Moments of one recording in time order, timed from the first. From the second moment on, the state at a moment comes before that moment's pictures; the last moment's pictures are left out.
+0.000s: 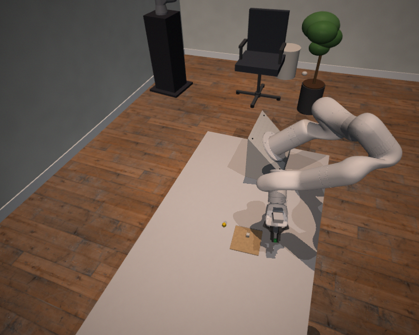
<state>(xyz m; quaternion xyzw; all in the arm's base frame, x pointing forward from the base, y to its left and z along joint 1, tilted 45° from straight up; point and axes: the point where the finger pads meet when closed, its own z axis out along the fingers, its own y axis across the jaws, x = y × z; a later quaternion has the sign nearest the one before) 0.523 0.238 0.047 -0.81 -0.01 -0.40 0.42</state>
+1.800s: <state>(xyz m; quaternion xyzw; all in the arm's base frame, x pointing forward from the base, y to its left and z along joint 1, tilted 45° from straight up) 0.518 0.275 0.009 -0.81 -0.01 -0.40 0.42</state>
